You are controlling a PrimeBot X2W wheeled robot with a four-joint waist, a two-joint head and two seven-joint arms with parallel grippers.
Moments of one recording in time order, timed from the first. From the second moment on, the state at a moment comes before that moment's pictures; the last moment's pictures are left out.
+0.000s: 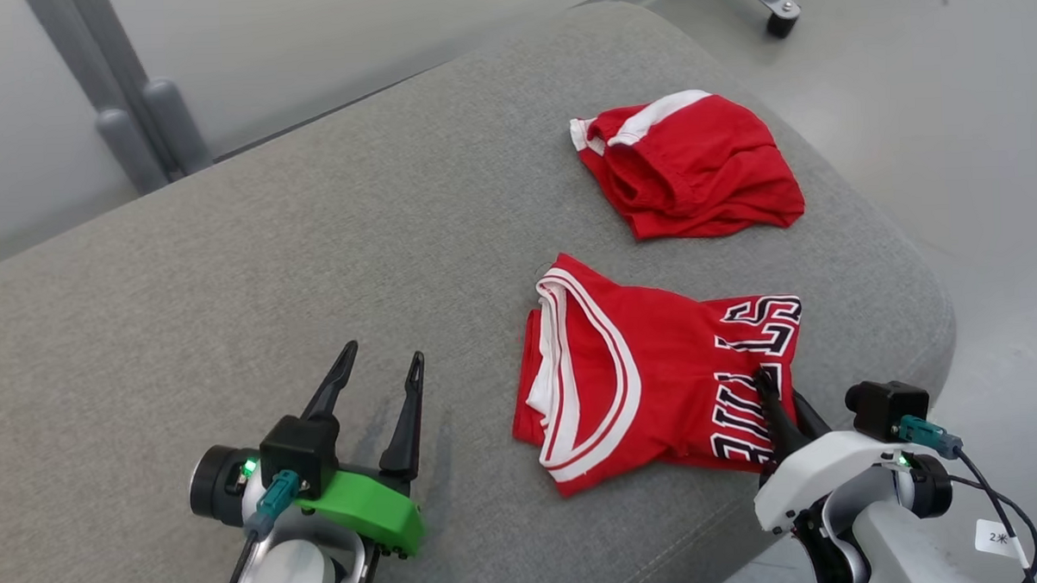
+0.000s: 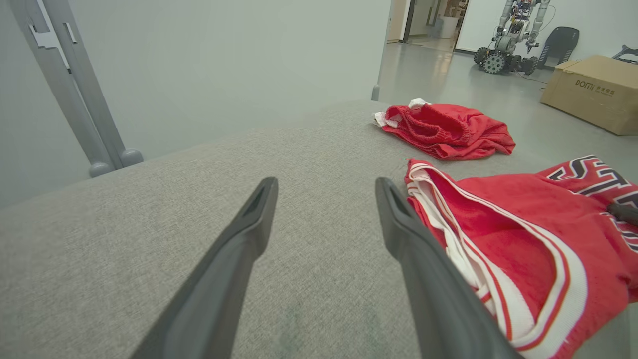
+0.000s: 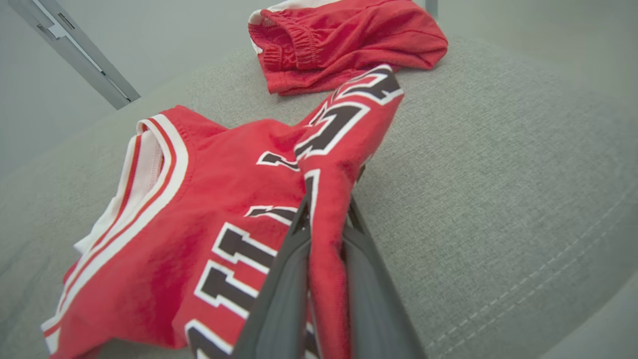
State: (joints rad) left arm -0.20 0.05 -0.24 0.37 -0.13 -0.12 -0.26; right arm -0.29 -0.09 0.19 0.67 0.45 0.13 -0.26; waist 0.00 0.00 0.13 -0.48
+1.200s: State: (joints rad) left arm -0.26 0.08 -0.20 0.33 -0.06 -0.13 -0.26; right arm -0.89 -0.42 0.14 0.89 0.22 0.13 -0.26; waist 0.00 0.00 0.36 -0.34
